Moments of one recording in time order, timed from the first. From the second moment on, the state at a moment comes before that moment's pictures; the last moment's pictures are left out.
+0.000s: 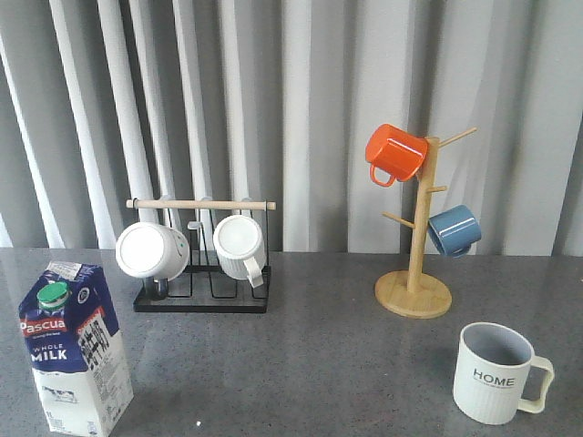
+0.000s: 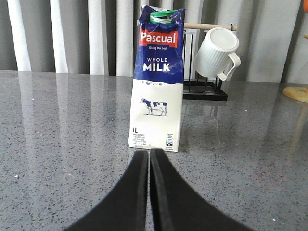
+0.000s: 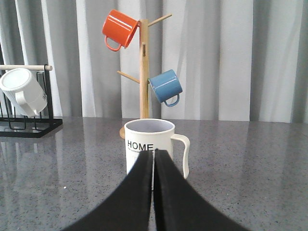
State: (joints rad) left arm -0.05 -0.01 0.03 -0.06 0.10 -0.03; right arm 0.03 -0.01 0.03 -0.05 -0.05 0.04
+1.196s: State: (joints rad) left arm -0.05 -0.01 0.03 -0.09 -0.32 -0.82; right arm 0.03 0.10 -0.26 0.07 0.00 0.11
